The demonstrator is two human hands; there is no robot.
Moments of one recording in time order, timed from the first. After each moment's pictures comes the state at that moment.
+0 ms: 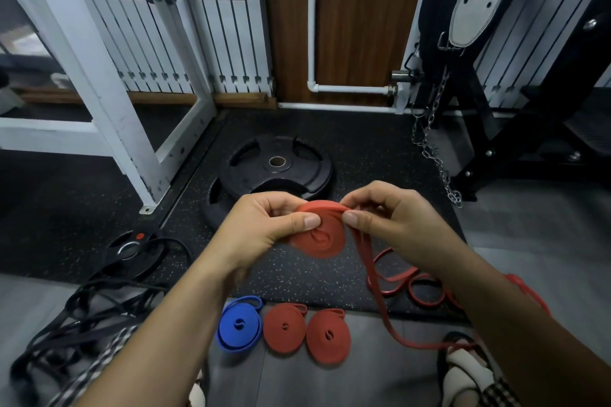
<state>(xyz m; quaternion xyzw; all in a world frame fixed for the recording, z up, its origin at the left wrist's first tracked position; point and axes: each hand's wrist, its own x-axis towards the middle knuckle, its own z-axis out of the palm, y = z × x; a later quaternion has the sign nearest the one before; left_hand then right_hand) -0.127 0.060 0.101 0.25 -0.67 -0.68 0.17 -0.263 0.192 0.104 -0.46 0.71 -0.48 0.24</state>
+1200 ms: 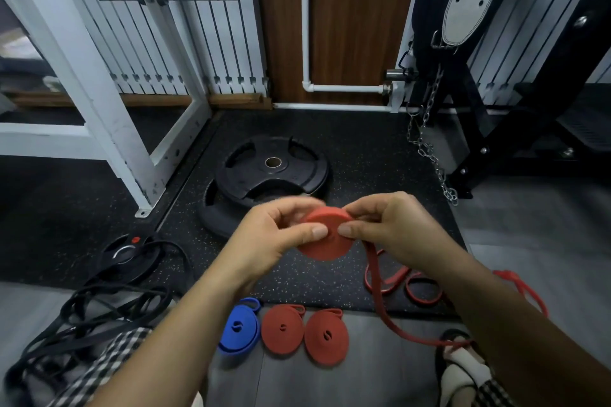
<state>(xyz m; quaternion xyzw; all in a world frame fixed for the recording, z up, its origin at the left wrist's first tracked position) -0.135 0.069 0.090 0.23 -0.69 -0.67 0.17 -0.268 0.192 0.099 -0.43 0.75 -0.43 0.26</state>
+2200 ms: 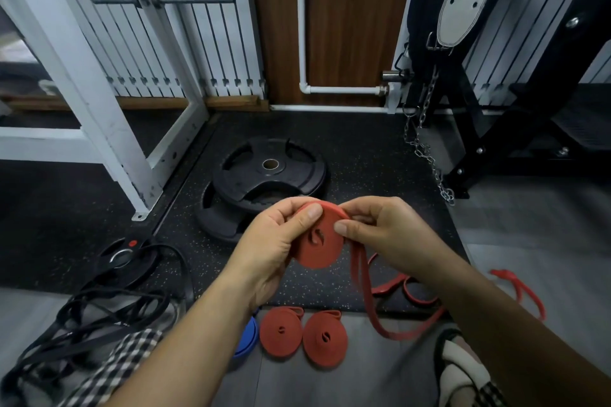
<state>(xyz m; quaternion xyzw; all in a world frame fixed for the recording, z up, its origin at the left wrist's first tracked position) -0.148 0.083 0.086 0.26 -0.55 -0.77 0.19 -0.262 0.193 0.096 -0.43 0.71 -0.47 0.28</state>
